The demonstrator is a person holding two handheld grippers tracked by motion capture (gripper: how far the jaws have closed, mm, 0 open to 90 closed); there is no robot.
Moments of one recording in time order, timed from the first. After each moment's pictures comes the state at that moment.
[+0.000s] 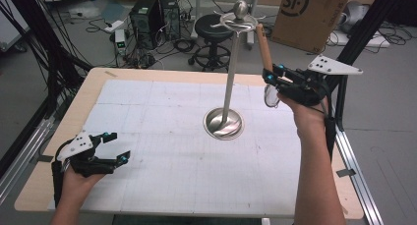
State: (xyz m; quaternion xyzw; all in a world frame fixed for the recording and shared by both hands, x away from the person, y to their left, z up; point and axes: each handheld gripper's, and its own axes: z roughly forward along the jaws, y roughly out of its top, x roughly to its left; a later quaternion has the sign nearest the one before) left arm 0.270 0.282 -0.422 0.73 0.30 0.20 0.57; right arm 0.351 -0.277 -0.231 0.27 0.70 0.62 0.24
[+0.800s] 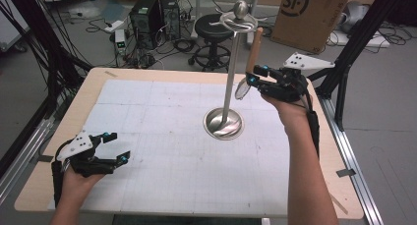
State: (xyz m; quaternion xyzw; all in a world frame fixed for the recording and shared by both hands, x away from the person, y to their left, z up) left arm 0.270 0.282 -0.422 0.73 0.30 0.20 0.57; right arm 0.368 -0.246 -0.239 0.28 0.73 0.58 0.23
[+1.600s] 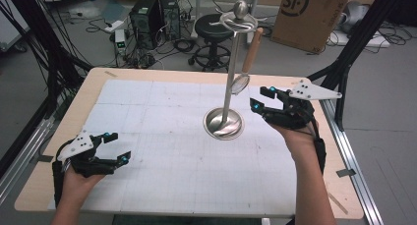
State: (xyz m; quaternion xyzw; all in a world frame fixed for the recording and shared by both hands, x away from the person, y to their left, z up) left arm 0.270 0.281 -0.422 0.74 0.30 0.20 0.57; right arm 0.322 -0.260 -0.273 0.27 0.74 0.58 0.23
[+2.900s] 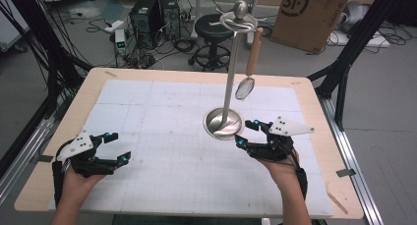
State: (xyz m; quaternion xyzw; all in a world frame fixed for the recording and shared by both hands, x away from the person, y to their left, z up) left arm 0.270 0.280 -0.421 0.74 0.30 0.20 0.58; right arm 0.289 -0.238 -0.355 0.27 0.75 0.57 0.18
